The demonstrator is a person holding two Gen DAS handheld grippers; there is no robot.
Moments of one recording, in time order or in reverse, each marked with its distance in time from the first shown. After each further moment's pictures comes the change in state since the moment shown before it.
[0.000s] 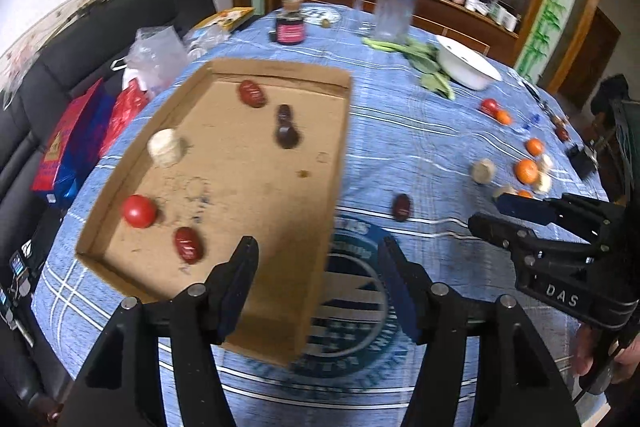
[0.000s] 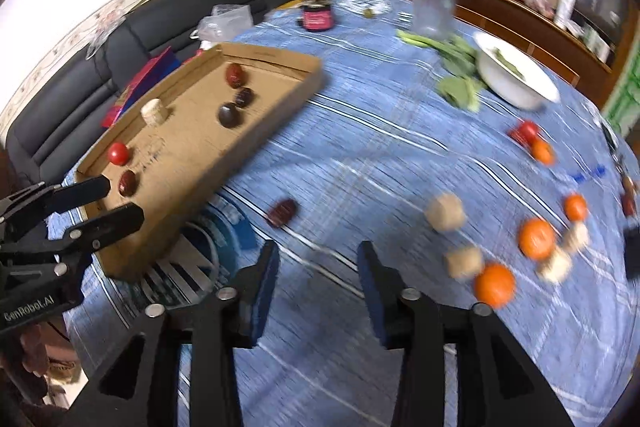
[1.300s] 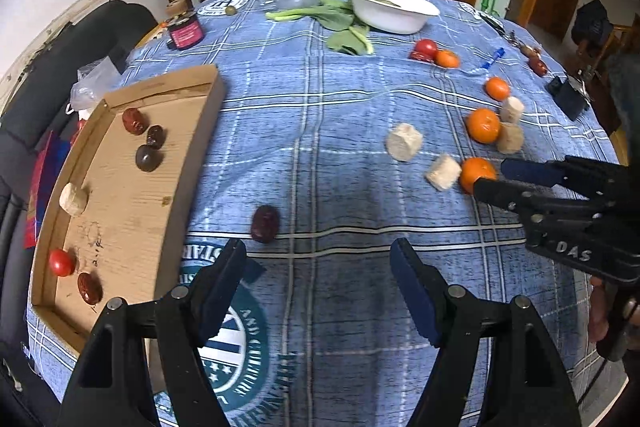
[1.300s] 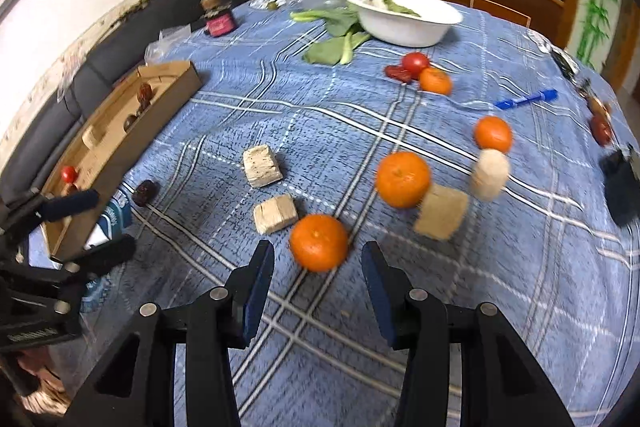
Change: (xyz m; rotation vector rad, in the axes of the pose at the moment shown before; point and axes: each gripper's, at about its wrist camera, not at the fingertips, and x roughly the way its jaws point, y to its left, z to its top) left arm 0.052 -0.114 0.014 0.198 0.096 0.005; right arm 0.001 -0.130 -0.037 0.144 -0.002 0.007
